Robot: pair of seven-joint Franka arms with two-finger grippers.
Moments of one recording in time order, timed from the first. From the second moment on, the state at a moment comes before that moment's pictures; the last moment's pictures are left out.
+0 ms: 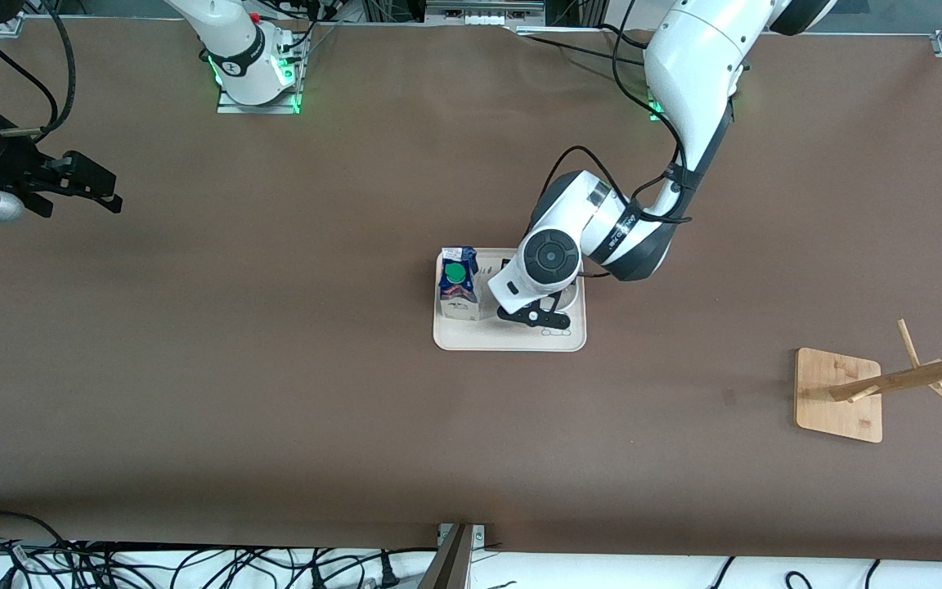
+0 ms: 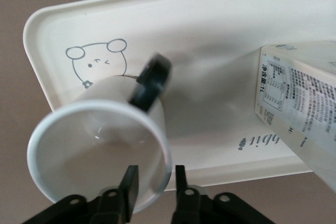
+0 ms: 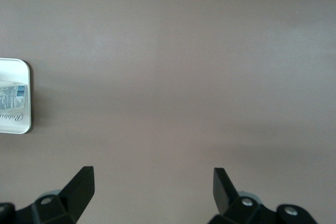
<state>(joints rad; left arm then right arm) -0.49 0.73 -0.15 -1.43 -0.05 1.90 -0.45 0.08 0.00 -0.05 -1.65 0.04 1.66 -0.02</state>
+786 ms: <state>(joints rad) -0.41 0.63 -0.12 -1.39 -0.05 1.86 -0.45 0.08 0.00 -0.05 -1.65 0.04 1.66 -0.02</state>
